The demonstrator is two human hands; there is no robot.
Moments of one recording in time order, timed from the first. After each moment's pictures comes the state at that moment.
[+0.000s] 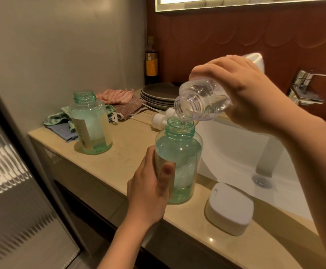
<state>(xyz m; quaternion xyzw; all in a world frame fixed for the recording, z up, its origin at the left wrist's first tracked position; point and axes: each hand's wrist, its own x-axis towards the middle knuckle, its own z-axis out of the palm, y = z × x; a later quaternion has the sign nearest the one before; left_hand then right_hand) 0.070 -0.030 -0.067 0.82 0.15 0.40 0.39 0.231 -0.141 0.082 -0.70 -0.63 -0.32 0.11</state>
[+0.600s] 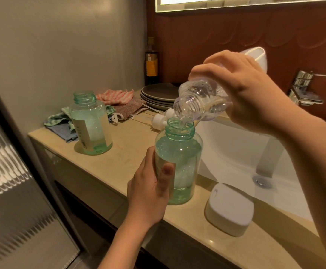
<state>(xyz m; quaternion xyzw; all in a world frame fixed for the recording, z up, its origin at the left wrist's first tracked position) 0.070 -0.030 -0.068 0.81 0.15 0.40 0.39 0.225 -0.141 0.083 -0.69 -0.63 -0.35 0.10</state>
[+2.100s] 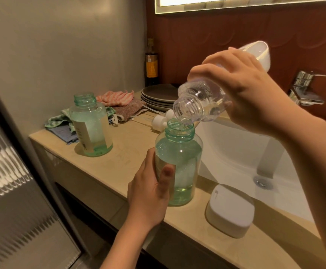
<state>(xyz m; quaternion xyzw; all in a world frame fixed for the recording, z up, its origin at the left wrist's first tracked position) 0.070 -0.030 -0.068 0.81 0.15 0.40 0.39 0.227 -0.140 0.084 -0.68 -0.62 -0.37 0.09</state>
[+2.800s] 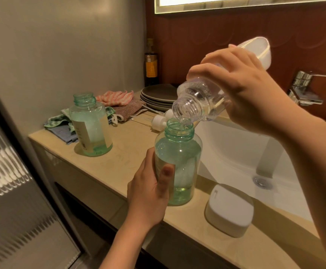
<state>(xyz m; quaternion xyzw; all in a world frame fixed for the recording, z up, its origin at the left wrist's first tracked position) 0.070 -0.029 -0.069 0.81 0.15 0.40 0.39 0.223 -0.140 0.085 -0.68 -0.62 -0.38 0.09</state>
